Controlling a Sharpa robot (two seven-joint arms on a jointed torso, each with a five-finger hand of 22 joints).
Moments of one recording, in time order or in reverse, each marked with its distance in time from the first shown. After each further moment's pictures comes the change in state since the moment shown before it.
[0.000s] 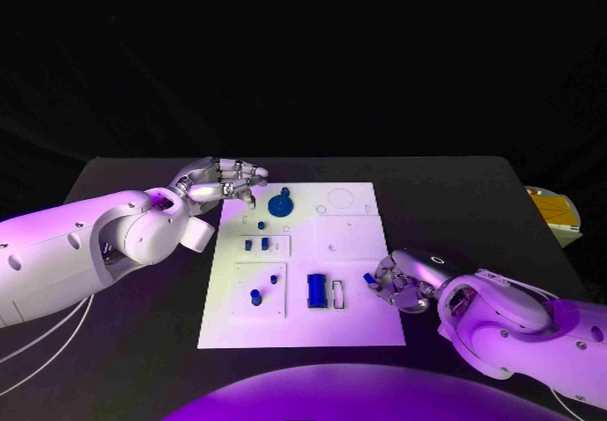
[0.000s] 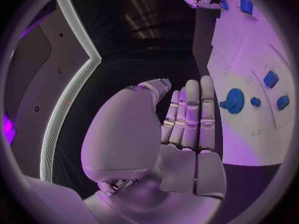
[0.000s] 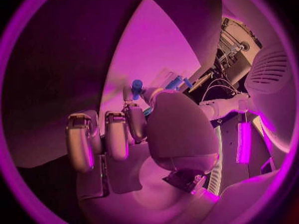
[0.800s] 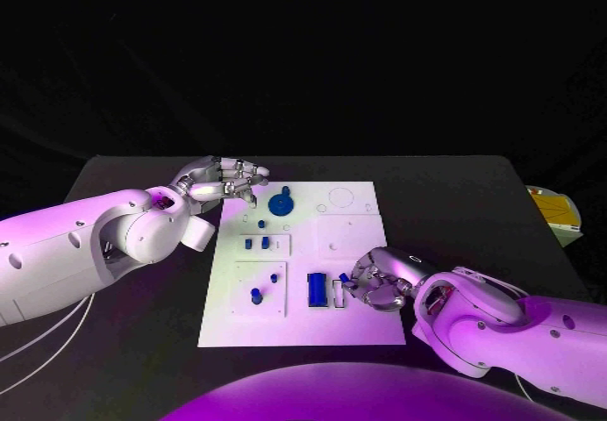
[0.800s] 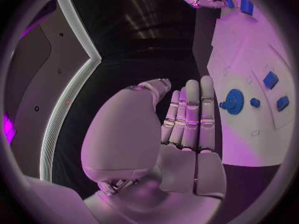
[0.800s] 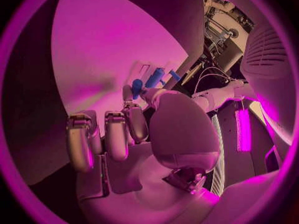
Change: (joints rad) left arm 0.000 0.000 0.000 0.003 0.000 0.001 -0.003; left_hand 0.000 0.000 0.000 0.000 0.000 0.000 0.000 0.000 0.000 0.000 0.000 0.000 0.000 0.000 0.000 0.000 0.000 0.000 0.000 0.000 0.000 0.001; right arm 0.013 0.089 0.001 0.006 0.123 -0.035 0.010; right_hand -0.036 -0.017 0.038 -0.085 0.001 0.001 0.000 0.004 0.015 0.001 0.001 0.000 0.000 0.000 0.000 0.000 0.001 0.000 0.000 0.000 0.000 0.000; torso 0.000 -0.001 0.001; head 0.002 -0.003
